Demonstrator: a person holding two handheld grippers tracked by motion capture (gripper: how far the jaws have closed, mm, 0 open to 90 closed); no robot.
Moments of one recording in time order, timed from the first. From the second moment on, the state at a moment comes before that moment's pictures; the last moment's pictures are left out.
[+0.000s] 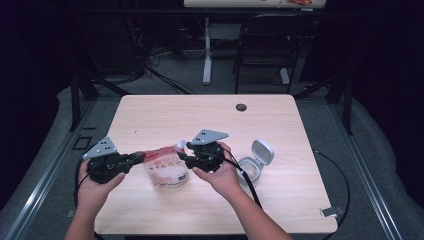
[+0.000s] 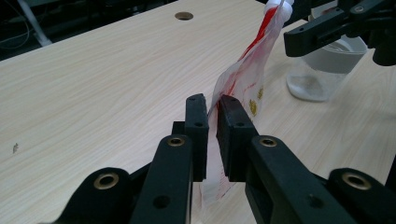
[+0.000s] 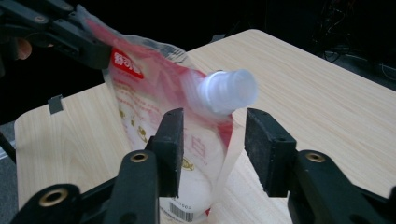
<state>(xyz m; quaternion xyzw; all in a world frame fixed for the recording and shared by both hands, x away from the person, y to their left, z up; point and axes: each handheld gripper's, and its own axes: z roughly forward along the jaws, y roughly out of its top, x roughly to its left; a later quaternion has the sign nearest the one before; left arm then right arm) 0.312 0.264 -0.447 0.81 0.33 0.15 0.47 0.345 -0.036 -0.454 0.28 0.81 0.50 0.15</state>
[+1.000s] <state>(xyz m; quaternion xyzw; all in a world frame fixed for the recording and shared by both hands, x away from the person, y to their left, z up) 0.312 0.263 -0.447 0.81 0.33 0.15 0.47 0.340 -0.034 -0.450 0.26 0.80 0.51 0.16</state>
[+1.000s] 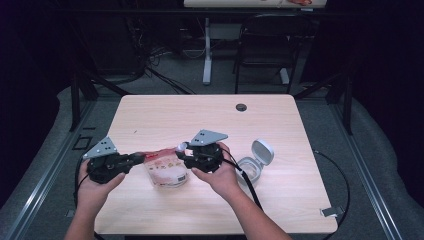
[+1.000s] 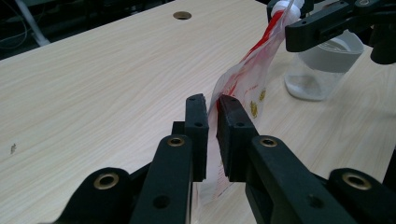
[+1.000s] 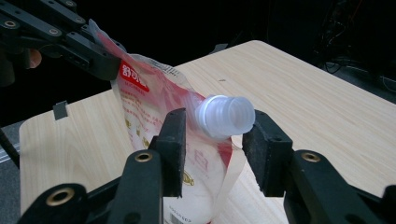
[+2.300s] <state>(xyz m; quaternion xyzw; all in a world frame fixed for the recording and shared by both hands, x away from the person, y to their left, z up) 0.301 0.219 -0.446 0.82 0.29 0.13 0.48 0.304 -0.089 -0.447 0.27 0.79 0.52 0.15</state>
